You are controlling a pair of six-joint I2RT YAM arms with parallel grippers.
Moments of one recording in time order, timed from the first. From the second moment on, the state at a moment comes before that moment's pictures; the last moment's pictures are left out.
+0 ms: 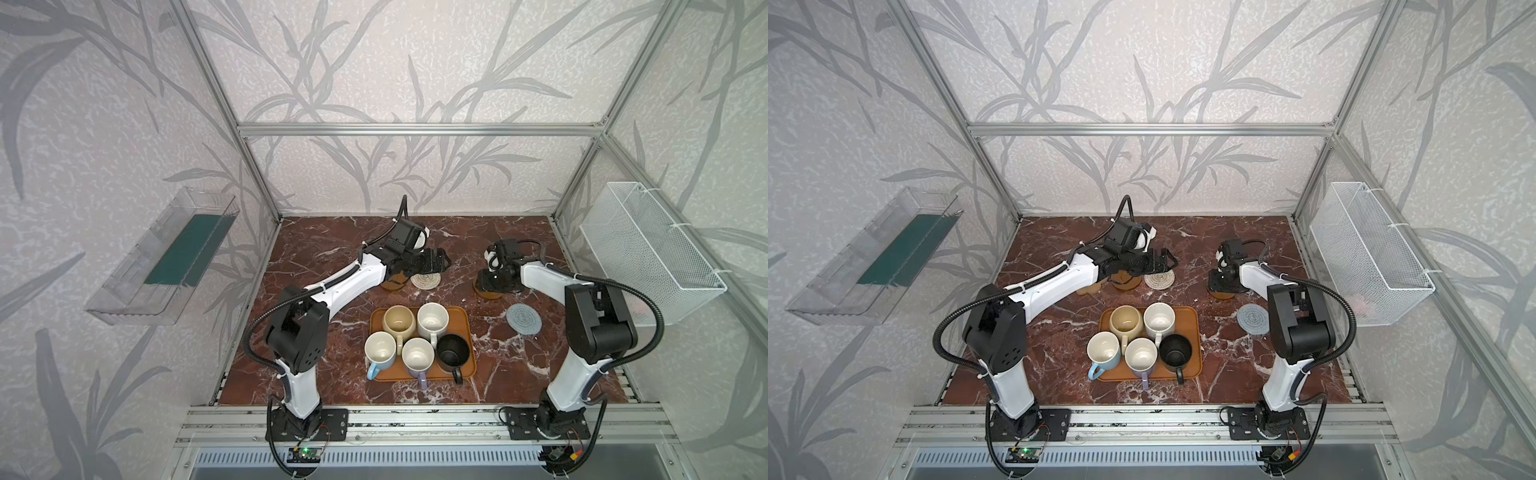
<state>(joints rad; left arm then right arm) -0.61 1.83 1.47 -0.39 0.36 -0.60 0.17 1.81 1.12 -0.44 -0.16 0.21</state>
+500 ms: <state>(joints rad) -0.61 1.85 1.51 -0.43 0.37 -0.58 0.17 1.87 1.17 -0.47 -0.18 0.21</state>
